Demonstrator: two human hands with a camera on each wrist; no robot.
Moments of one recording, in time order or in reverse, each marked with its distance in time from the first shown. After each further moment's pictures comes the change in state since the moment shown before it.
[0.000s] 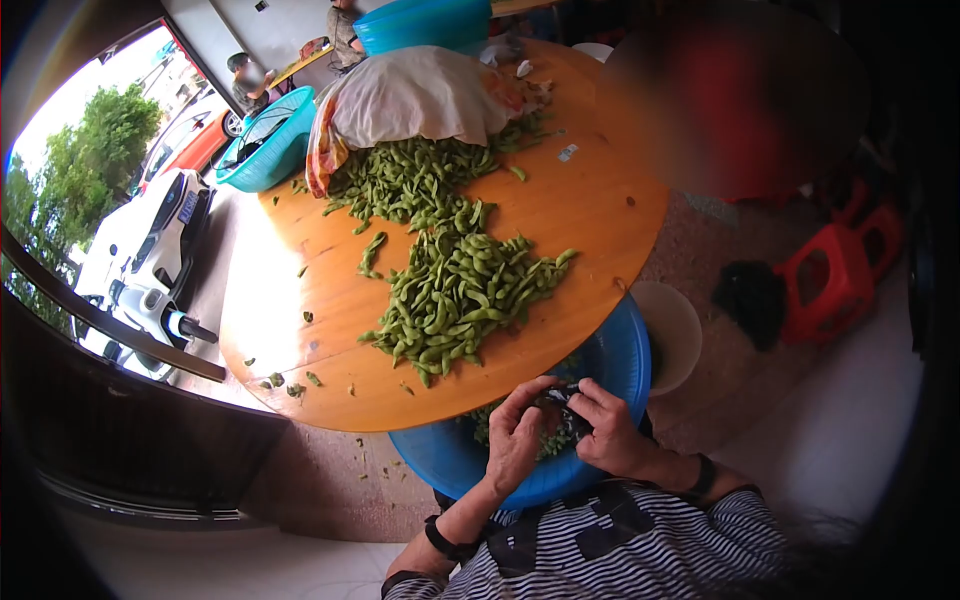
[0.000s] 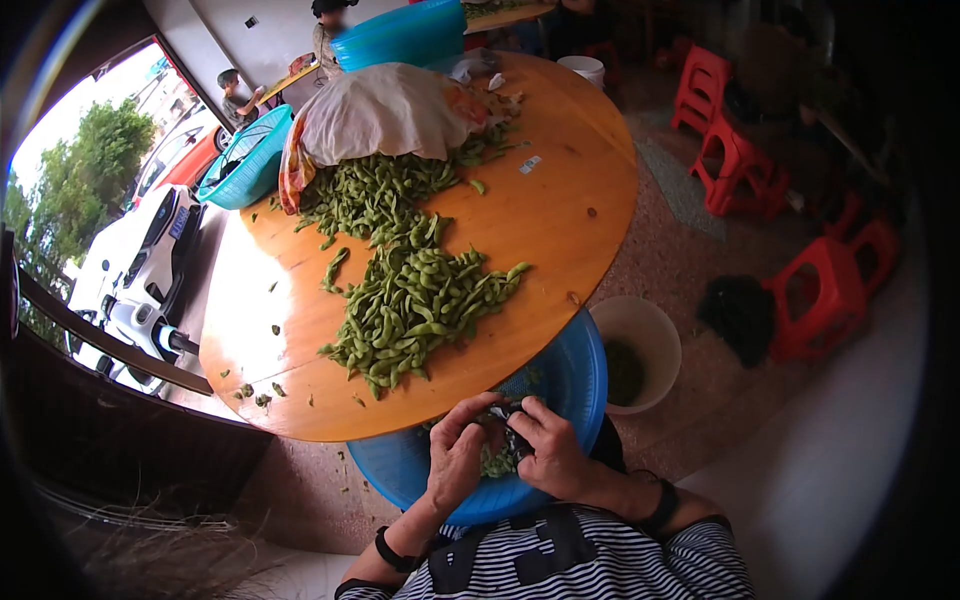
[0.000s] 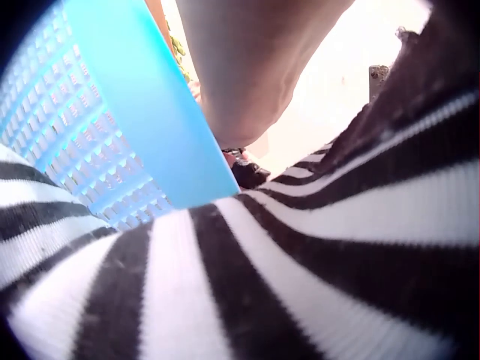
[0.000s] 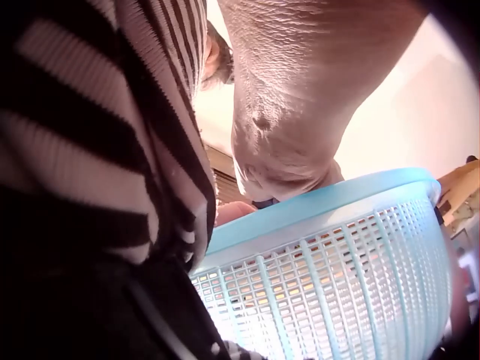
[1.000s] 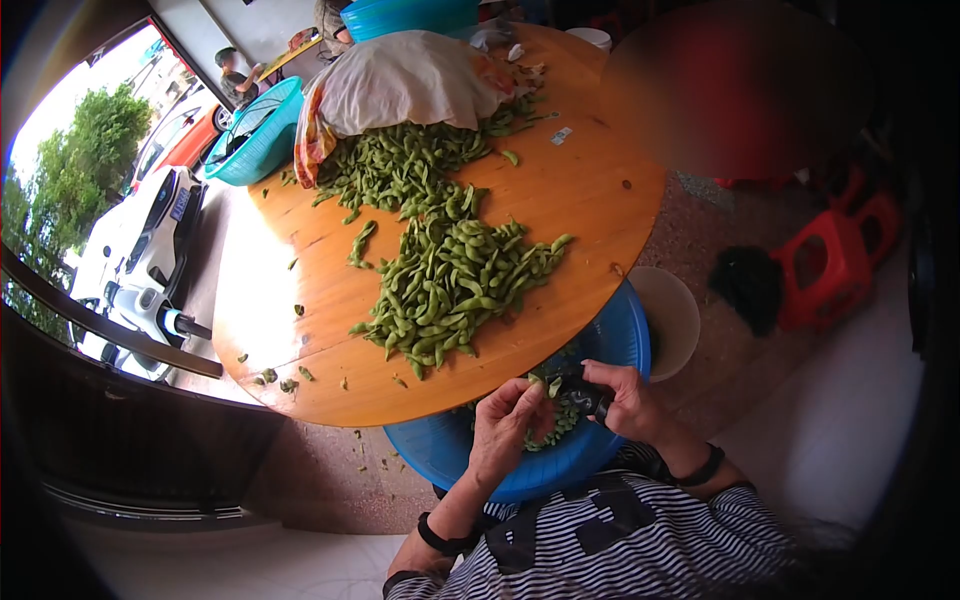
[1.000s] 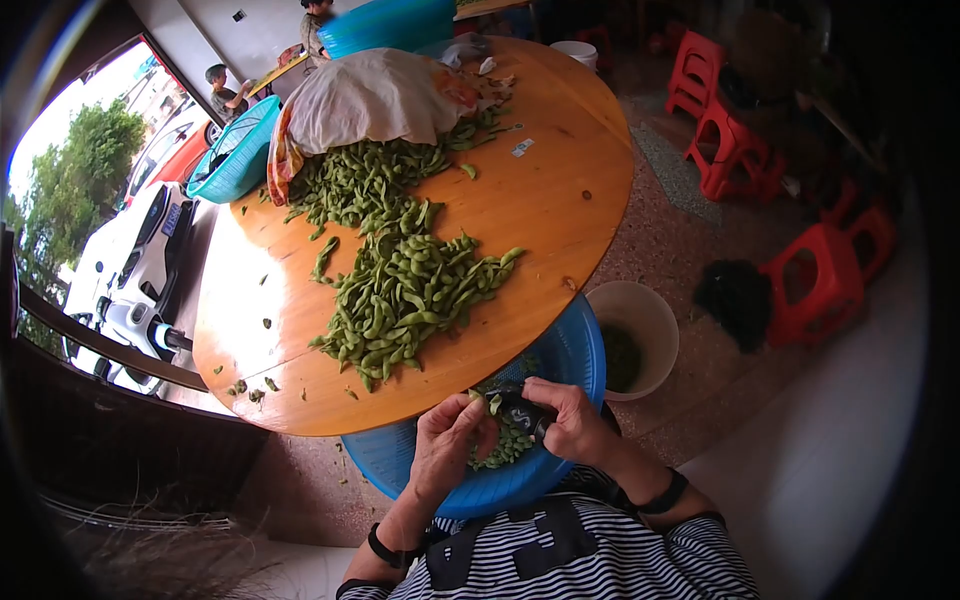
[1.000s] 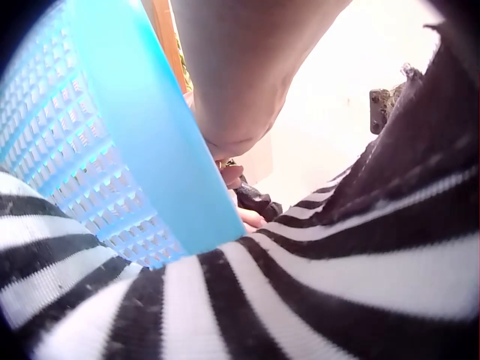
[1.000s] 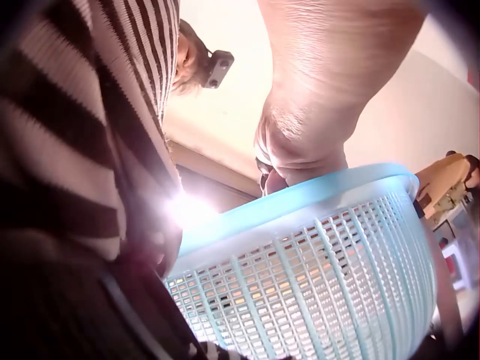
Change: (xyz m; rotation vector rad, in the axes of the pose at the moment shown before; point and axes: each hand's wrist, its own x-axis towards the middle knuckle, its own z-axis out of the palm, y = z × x) left_hand 0.002 0.008 -0.010 -0.058 -0.055 -0.177; right_hand 0.012 0.011 -0.024 0.725 -0.197 0.539
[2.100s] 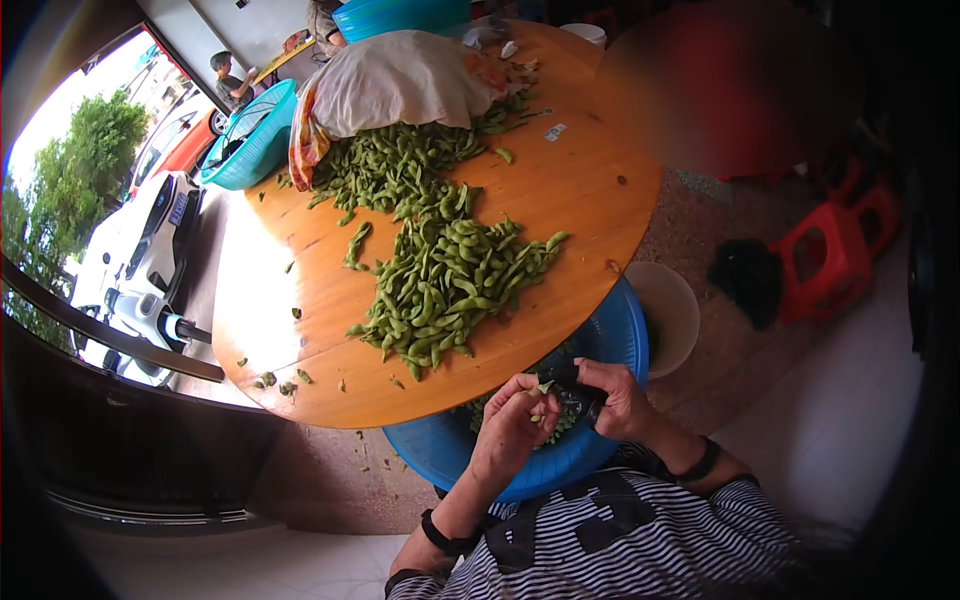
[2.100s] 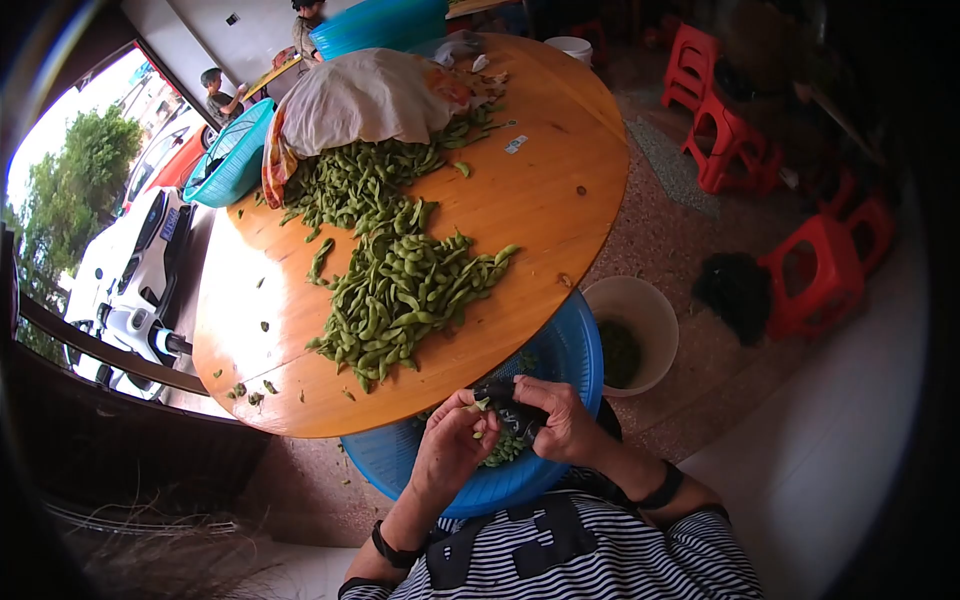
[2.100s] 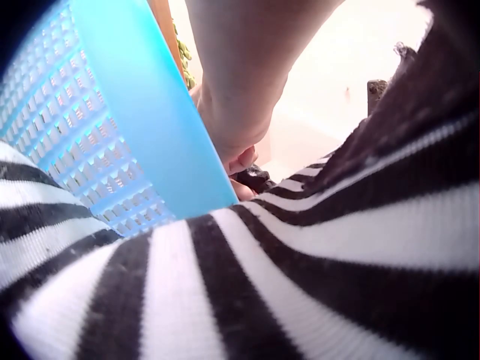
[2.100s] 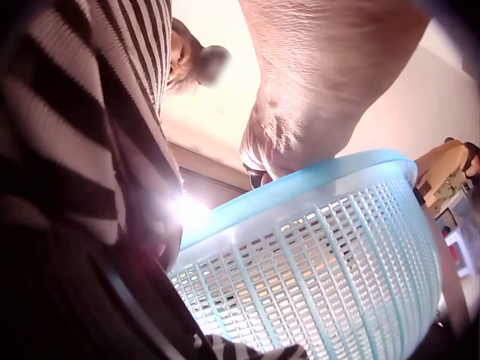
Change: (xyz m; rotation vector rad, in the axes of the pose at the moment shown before) left_hand 0.001 -0.003 0.001 -0.491 -0.071 -0.160; right_hand 0.010 0.005 0.003 -0.303 0.025 -0.487
